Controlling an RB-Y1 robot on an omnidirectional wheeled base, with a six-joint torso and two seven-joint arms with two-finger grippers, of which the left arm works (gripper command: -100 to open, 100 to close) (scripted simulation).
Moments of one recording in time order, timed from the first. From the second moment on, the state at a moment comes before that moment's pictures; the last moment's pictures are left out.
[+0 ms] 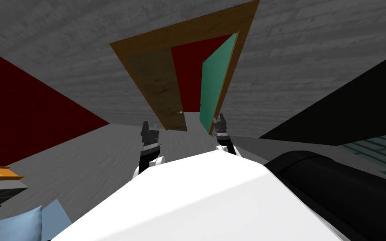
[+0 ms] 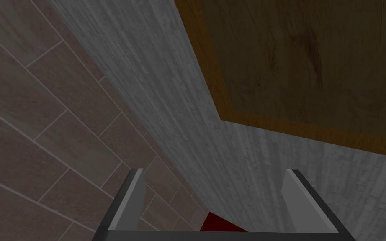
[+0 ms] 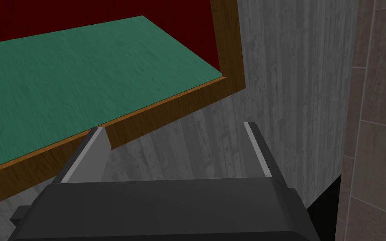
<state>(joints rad) 0.49 -0.03 -0.06 -2.26 -0.12 -0.40 0.03</state>
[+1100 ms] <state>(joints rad) 0.41 0.02 -0.08 -2.06 -0.13 -0.45 0.05</state>
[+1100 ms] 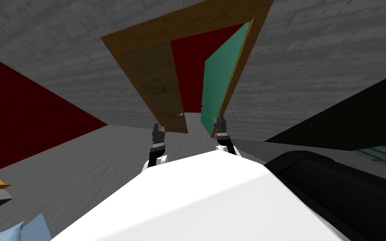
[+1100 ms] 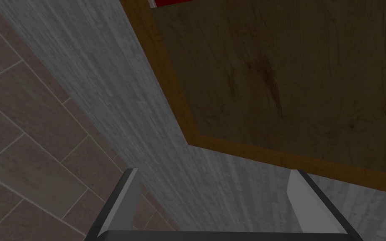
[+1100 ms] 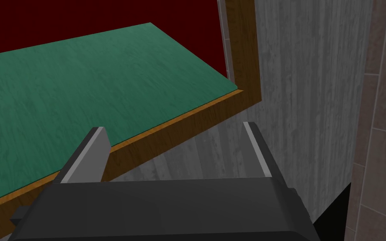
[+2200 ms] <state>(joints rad) 0.31 0.05 -0.11 -1.79 -0.13 -0.52 0.07</state>
